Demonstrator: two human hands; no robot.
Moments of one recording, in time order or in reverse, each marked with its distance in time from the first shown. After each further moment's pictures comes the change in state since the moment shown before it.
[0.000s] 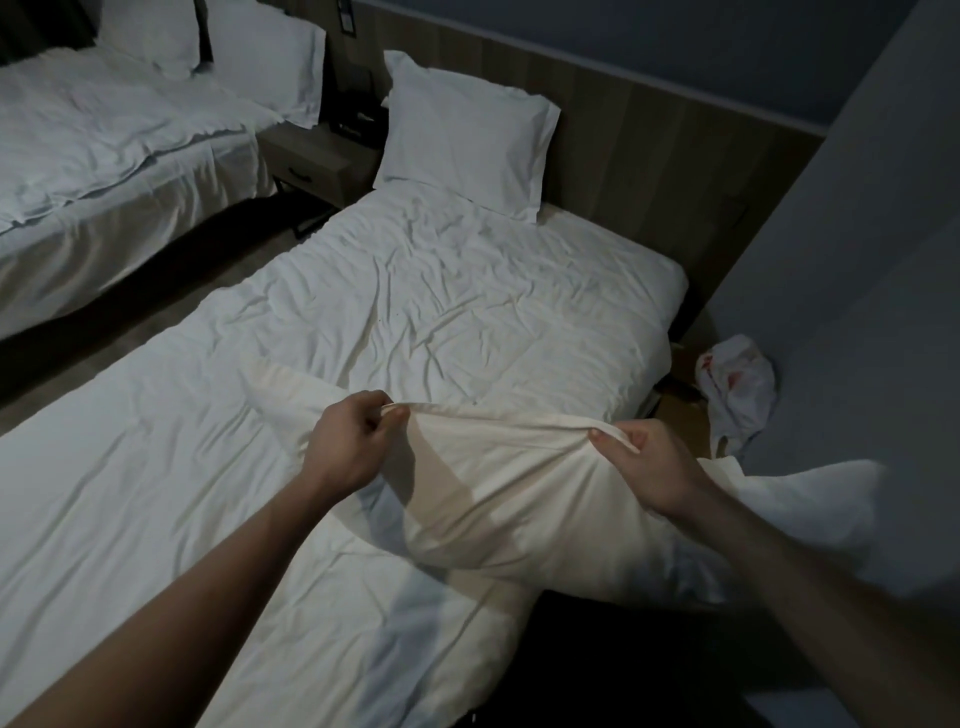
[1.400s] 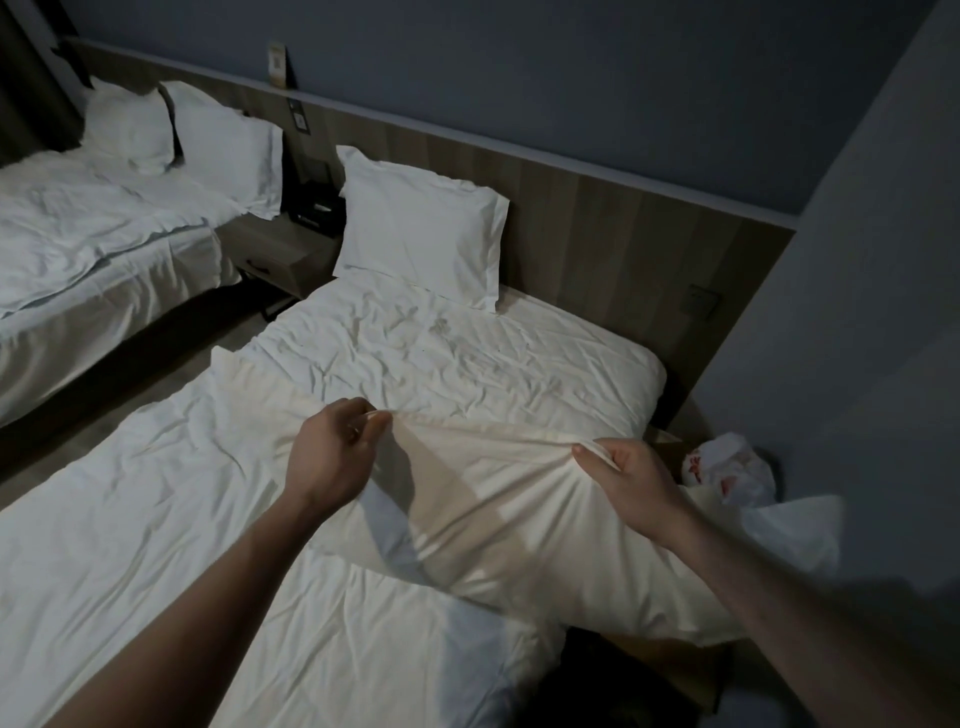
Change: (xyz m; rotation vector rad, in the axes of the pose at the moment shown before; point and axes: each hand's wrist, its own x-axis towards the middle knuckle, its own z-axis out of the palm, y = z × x) left_hand 0.261 0.180 0.101 0.063 0.178 0.006; right_hand 0.256 0.056 -0.185 0.088 0.076 -0.078
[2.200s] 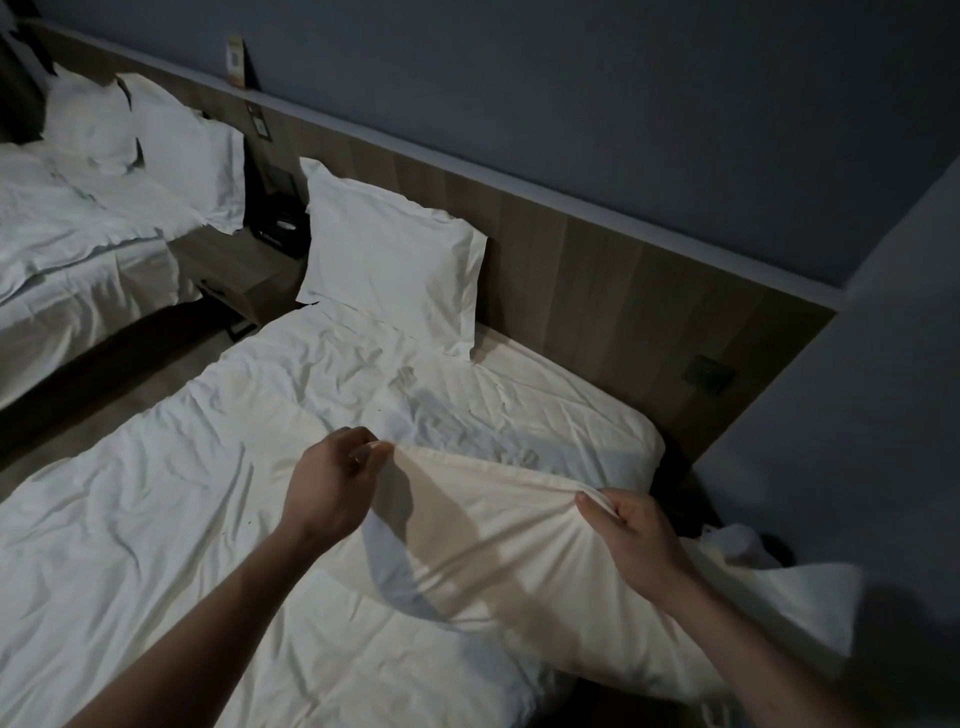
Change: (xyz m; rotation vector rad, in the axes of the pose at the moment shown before) left_hand 0.210 0.073 0.146 0.033 -0.055 -0.038; right_hand 0.228 0.087 -0.091 0.038 0.025 0.020
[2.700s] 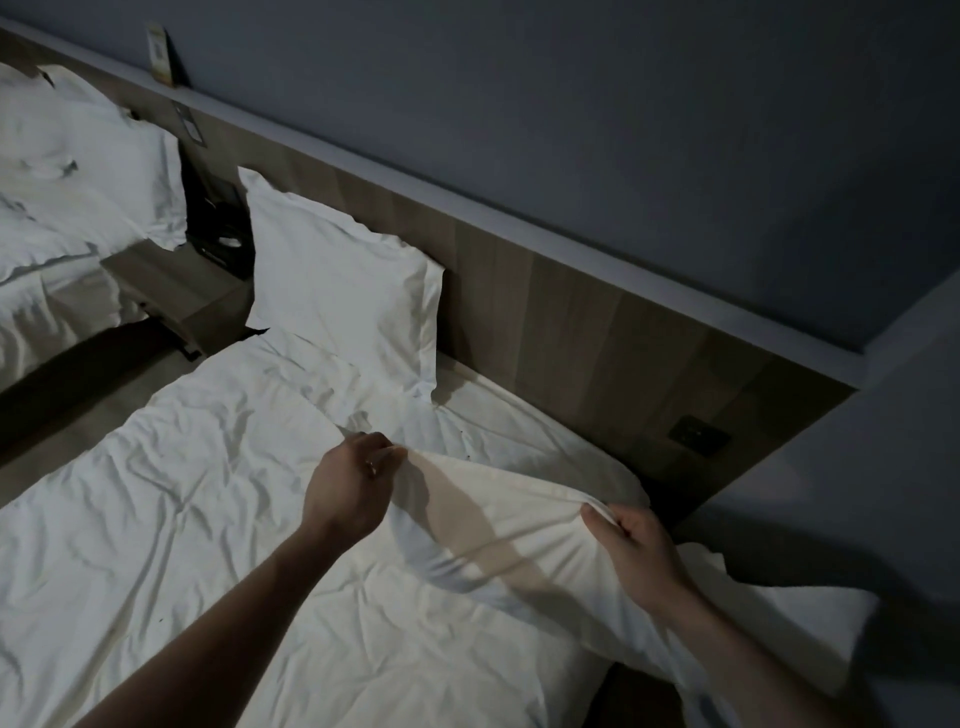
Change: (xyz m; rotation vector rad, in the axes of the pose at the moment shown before) left_hand 0.180 0.076 0.117 0.050 -0.068 -0.023; right_hand 0.183 0.071 -0.076 0.019 0.019 0.096
